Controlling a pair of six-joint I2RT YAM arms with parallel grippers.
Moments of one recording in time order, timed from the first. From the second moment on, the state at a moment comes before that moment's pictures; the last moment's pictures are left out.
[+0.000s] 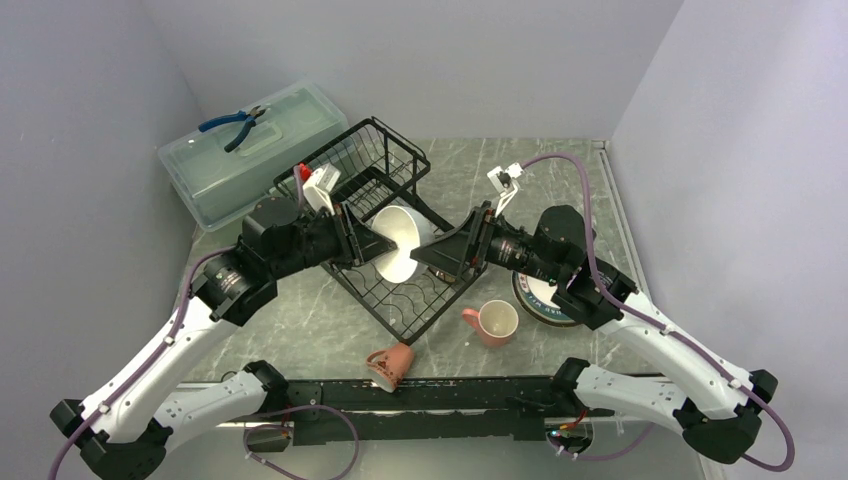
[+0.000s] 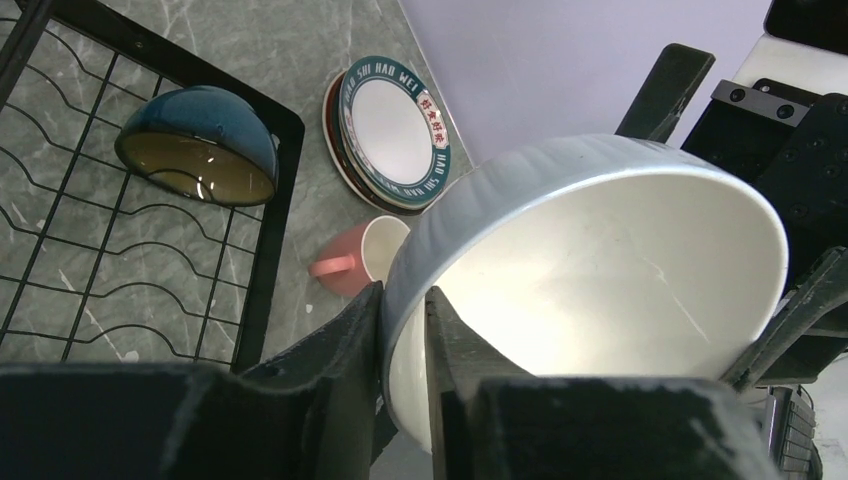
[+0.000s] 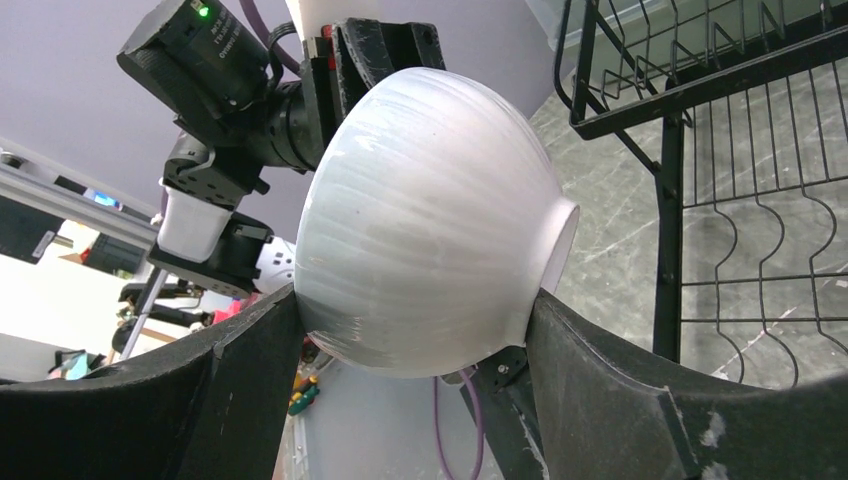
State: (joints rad) left arm -0.68 0.90 1.10 -0.44 0.27 -0.78; right arm 0.86 0.92 1.06 -0.14 -0.31 0.81
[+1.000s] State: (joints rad) left arm -0.68 0.91 1.10 -0.50 0.22 -0.75; right arm 0.84 0.96 1.14 -0.34 -0.21 0.70
